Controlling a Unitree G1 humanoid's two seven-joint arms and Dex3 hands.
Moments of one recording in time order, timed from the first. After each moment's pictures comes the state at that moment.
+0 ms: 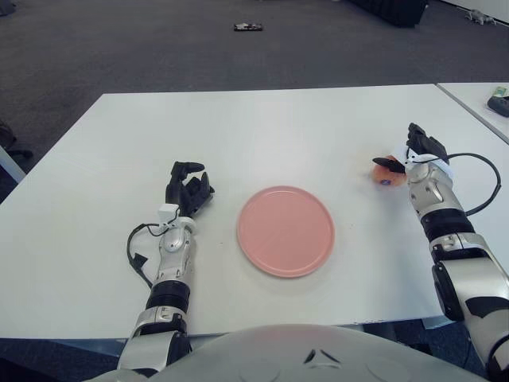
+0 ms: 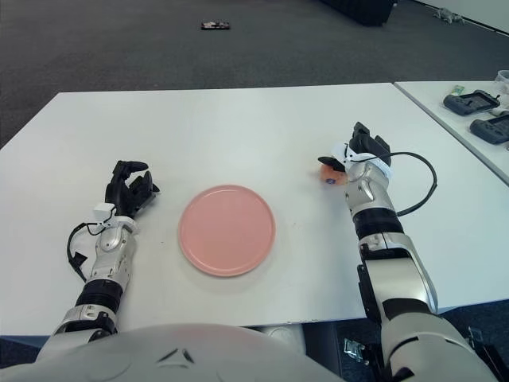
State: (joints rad) left arm -0.12 -0.01 0.18 0.61 -0.11 -0.43 0.04; right arm -0.59 -0.45 0.10 0.76 -0.59 0.26 -0.13
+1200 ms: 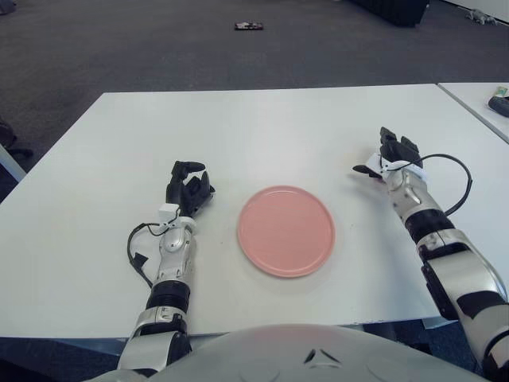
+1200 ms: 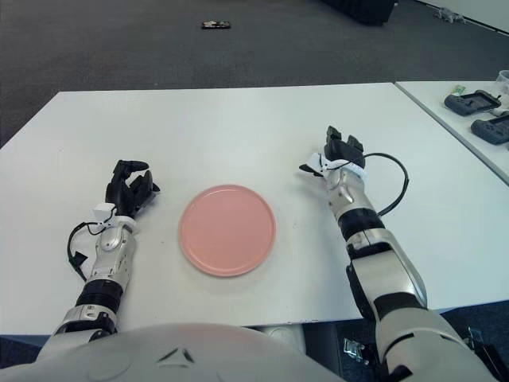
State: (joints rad) left arm -0.12 -0.01 0.18 0.61 -0.11 -0.43 0.03; right arm -0.54 -0.40 0.29 0.75 -0.60 0.20 -0.24
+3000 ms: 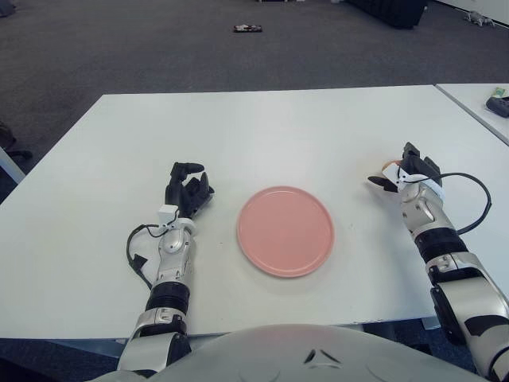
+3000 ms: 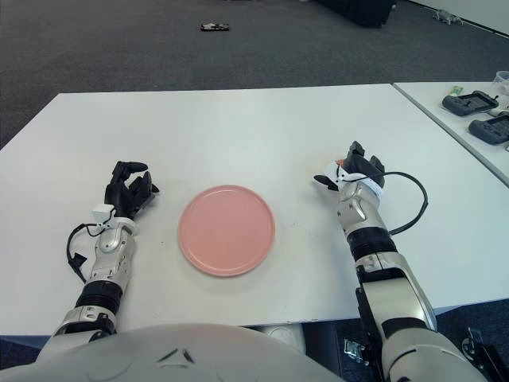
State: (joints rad) left arm -0.12 0.00 0.18 0.60 -0.11 -0.44 0.03; right arm -0.46 -0.43 0.15 0.64 -0.56 0.39 -0.16
